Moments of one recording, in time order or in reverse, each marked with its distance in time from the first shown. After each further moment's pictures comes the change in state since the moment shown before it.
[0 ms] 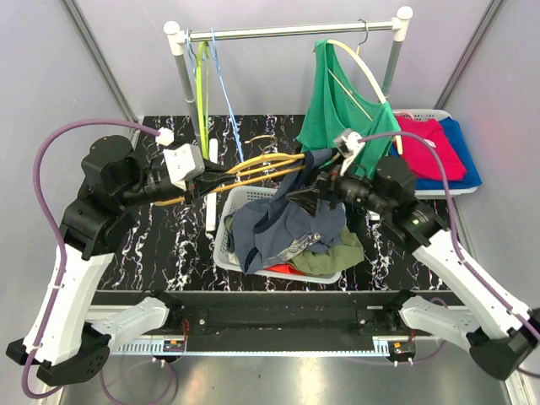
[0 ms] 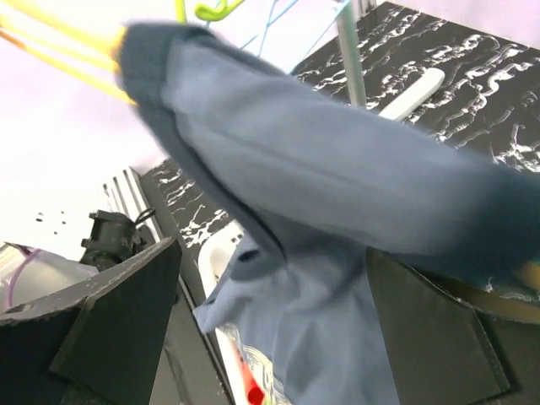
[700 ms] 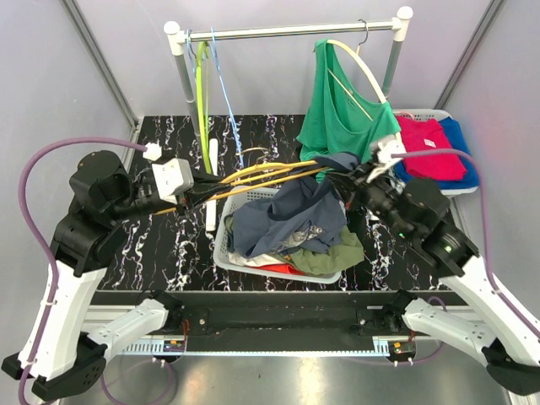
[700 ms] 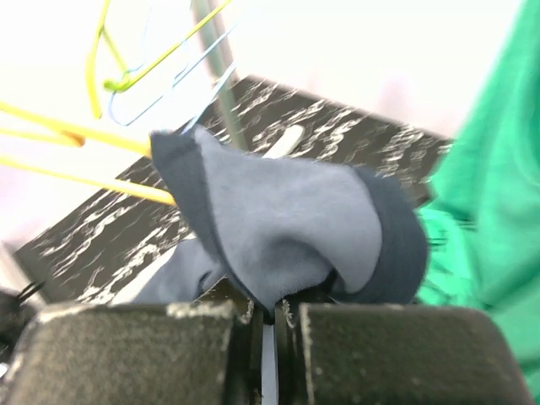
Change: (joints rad) left arm 0.002 -0.083 -0.066 0.025 0.018 -0.035; right arm 0.154 -0.121 0.047 -0.083 0.505 -0.135
